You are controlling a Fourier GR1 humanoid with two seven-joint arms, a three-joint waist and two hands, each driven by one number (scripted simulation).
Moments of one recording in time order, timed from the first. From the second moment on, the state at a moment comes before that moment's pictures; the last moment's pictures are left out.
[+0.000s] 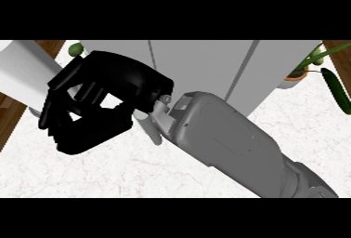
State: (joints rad) left arm 0.53 1.16 -0.13 -1.62 1.26 -0.39 -0.83; right arm -1.13 0.00 0.48 -1.33 -0.55 0.08 0.52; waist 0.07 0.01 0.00
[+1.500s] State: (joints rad) left arm 0.53 1.04 0.07 -1.56 1.21 -0.48 -0.66; right arm -1.29 0.00 0.40 -0.74 -0.78 0.56 0.29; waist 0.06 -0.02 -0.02
